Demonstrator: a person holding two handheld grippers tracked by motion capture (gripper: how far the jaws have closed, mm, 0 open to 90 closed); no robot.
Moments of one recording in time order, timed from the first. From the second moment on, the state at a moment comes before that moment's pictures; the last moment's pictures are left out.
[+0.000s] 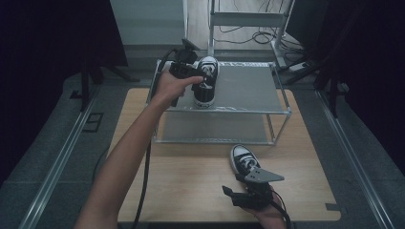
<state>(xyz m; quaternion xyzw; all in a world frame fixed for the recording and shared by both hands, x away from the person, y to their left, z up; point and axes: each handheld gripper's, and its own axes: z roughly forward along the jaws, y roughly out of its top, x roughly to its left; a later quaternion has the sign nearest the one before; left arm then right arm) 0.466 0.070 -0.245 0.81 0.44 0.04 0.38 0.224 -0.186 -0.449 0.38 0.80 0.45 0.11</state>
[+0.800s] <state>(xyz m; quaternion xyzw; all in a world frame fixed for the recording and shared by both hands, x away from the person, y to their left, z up) 0.408 0.122 -0.287 0.82 0.39 0.03 0.41 0.202 -0.201 -0.453 0.35 0.81 0.46 0.09</state>
